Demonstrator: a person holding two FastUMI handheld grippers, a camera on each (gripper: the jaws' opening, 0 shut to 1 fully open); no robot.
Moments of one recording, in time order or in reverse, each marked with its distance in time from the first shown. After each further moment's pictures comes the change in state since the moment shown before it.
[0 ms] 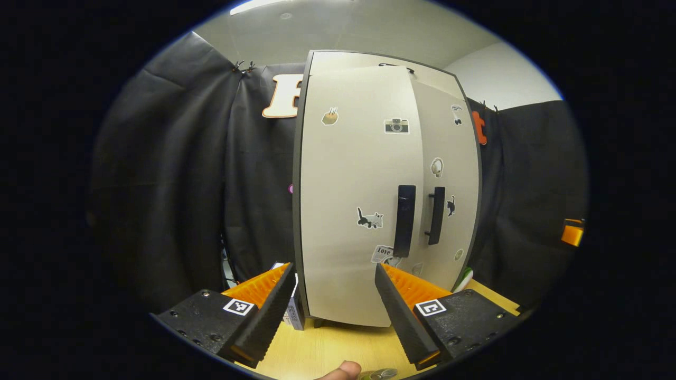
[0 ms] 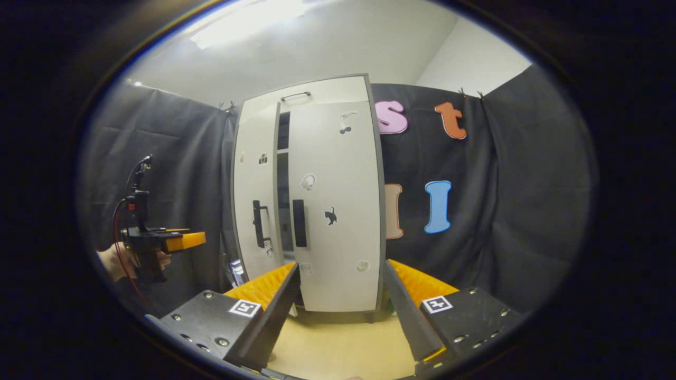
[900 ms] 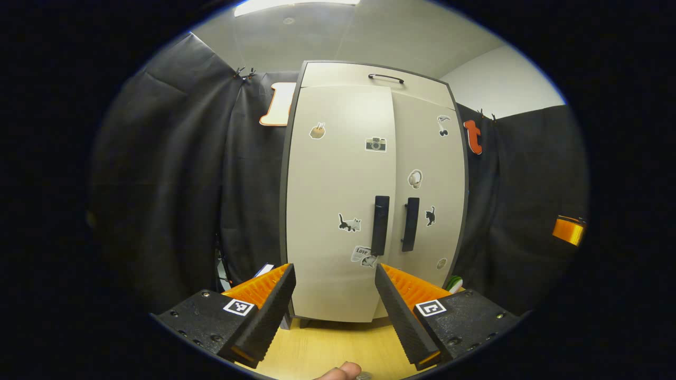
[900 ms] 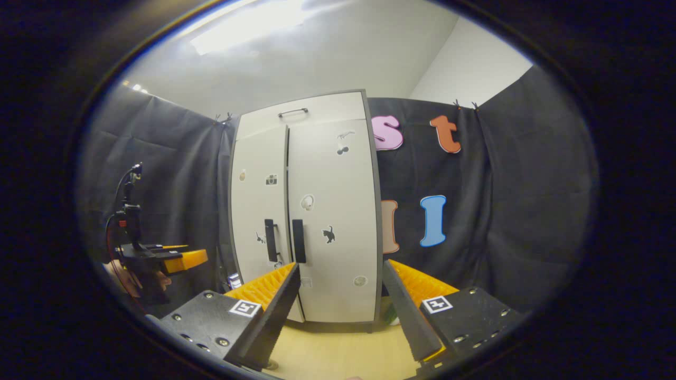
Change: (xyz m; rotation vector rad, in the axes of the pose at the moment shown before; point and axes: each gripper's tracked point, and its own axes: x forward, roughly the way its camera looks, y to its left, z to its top) left arm -0.016 -0.055 0.011 -0.040 -0.023 -0.031; right arm -0.010 0.006 0.044 0.008 -0.092 -0.037
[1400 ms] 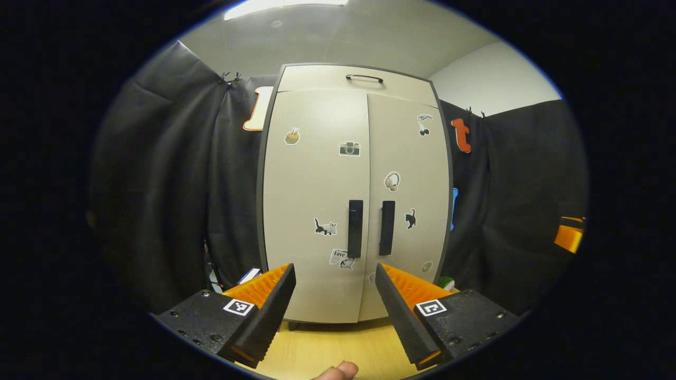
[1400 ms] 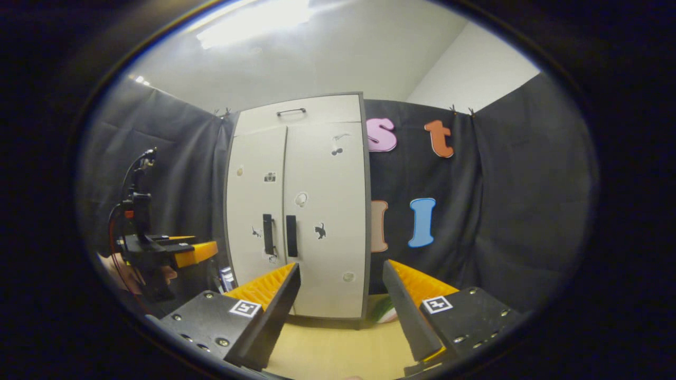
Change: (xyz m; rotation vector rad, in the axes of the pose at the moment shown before) left arm 0.005 -0.038 0.009 0.035 -0.024 -0.028; right arm -0.024 -0.016 -0.004 -0.047 0.020 -0.054
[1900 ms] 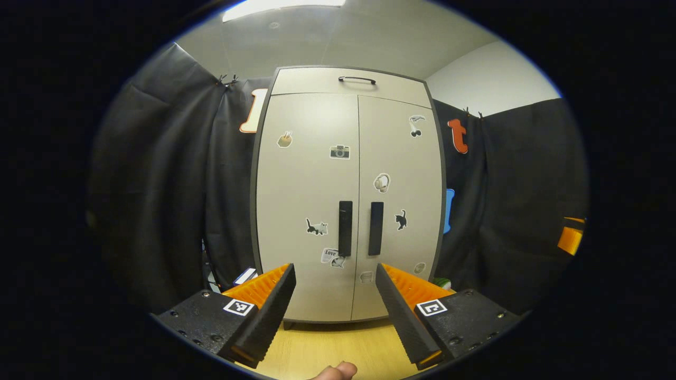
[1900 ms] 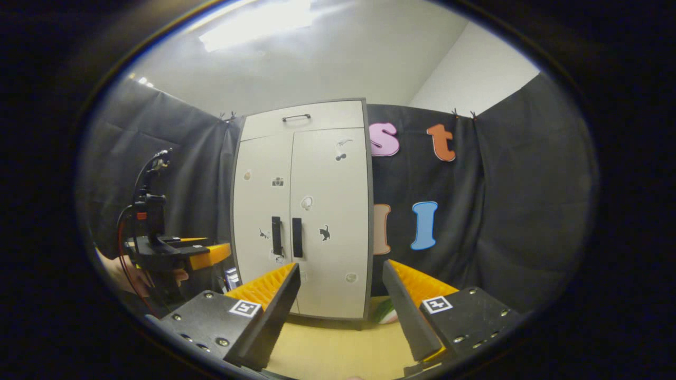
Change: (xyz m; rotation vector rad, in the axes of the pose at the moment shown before) left arm -0.010 -0.023 -0.002 0.001 0.000 -0.003; right arm -0.021 0.000 0.004 0.010 -0.018 0.027
